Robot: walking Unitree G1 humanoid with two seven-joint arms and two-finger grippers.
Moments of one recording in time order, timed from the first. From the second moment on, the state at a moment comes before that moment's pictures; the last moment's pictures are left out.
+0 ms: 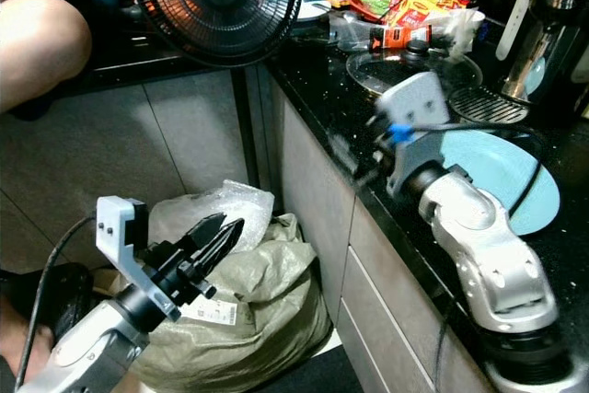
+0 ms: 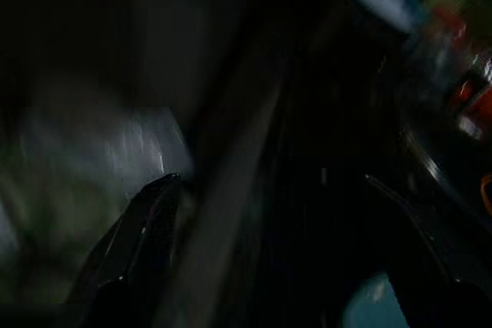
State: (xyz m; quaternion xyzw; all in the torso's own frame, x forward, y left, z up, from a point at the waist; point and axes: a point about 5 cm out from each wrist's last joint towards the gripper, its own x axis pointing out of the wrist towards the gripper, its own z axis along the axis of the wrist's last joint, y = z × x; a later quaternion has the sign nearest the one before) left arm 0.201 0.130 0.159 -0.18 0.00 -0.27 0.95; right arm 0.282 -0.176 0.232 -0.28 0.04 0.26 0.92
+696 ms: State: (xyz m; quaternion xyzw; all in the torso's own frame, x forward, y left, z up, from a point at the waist) left arm 0.200 0.126 0.159 -0.18 0.00 -0.28 0.94; right arm 0.277 -0.229 0.239 -0.39 0.18 0.18 0.89
